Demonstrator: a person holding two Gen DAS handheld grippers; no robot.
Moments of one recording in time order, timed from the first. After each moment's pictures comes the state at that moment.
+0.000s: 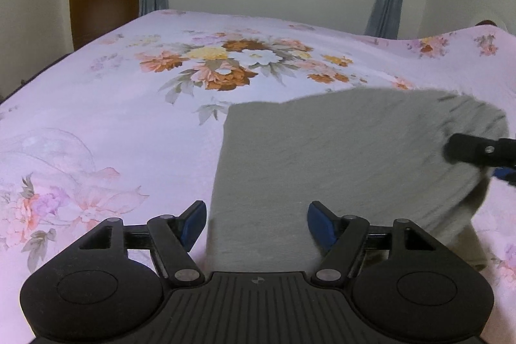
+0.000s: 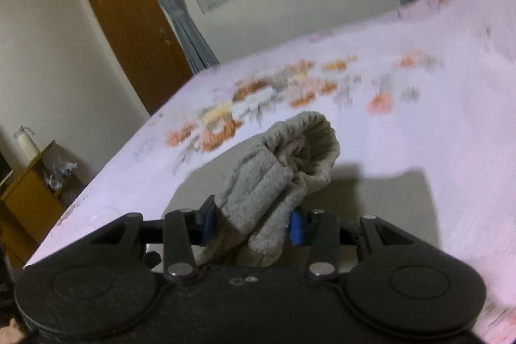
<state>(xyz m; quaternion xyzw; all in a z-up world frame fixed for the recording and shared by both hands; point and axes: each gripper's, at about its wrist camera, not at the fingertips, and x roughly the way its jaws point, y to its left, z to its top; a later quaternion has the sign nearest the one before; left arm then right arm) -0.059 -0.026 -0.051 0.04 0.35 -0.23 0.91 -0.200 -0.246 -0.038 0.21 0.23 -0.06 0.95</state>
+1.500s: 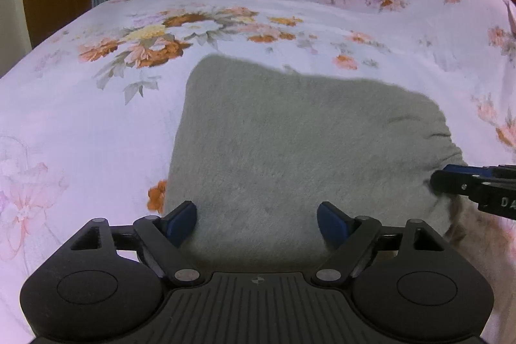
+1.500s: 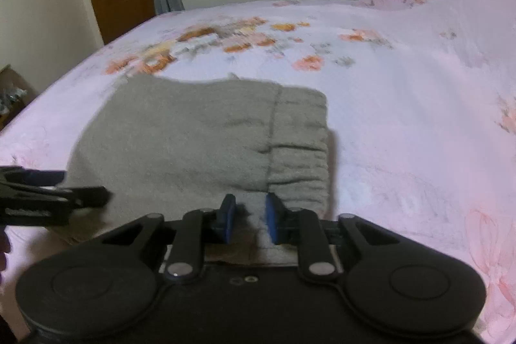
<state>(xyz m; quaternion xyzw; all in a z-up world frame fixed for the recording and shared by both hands) -0.077 -0.087 -0.071 0.09 0.38 -0.28 0.88 -0.219 -0.282 -0.079 0.13 0.32 -0.11 0.93</state>
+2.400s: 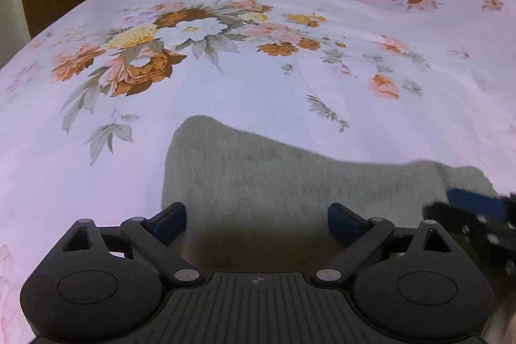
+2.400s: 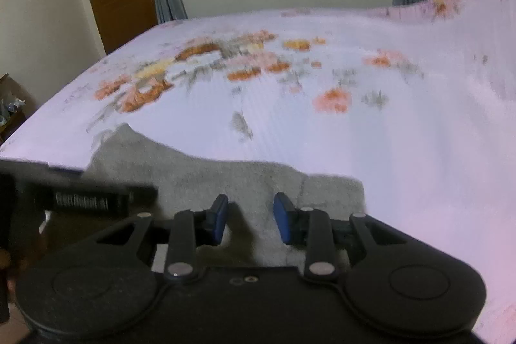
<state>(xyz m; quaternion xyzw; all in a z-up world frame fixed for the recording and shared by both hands) 0.037 -0.166 -0.086 0.10 0.41 -0.26 0.87 -0.130 -0.312 -0.090 0.12 0.32 -0.11 0.93</state>
